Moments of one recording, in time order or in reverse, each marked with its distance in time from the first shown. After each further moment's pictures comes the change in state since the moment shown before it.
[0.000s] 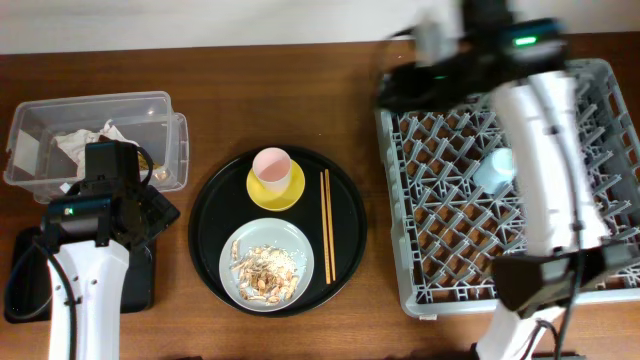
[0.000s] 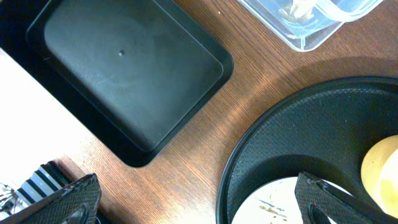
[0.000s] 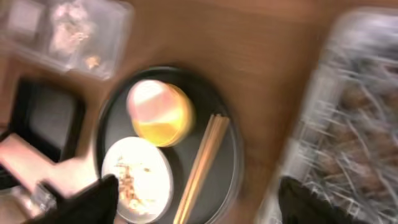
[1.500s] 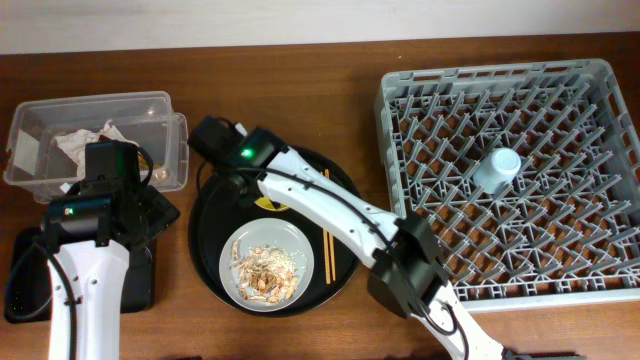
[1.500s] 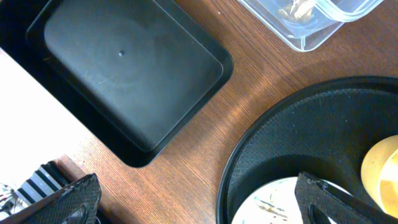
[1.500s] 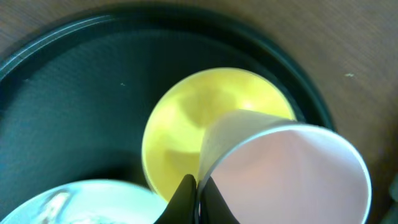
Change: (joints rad) left arm 0.000 0.000 0.000 0.000 0.000 0.000; right arm 0.614 0.417 0.102 0.123 0.668 0.225
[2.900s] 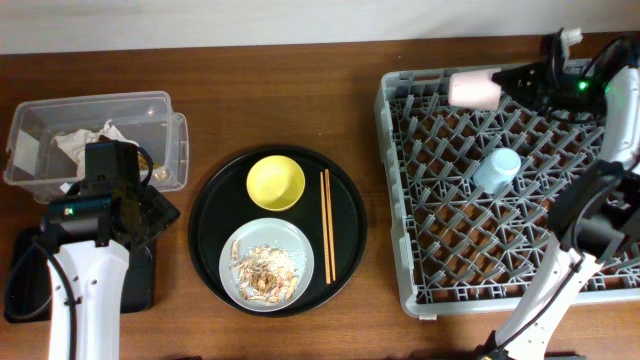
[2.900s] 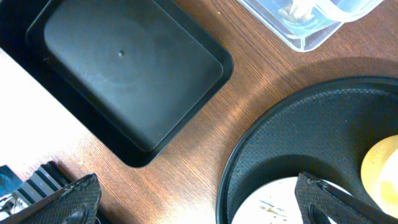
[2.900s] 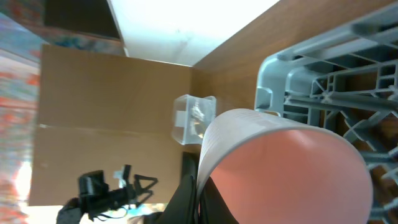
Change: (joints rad) left arm 0.000 0.000 0.000 0.000 0.000 0.000; right arm -1.342 0.063 -0.021 -0.346 -1.623 -0.604
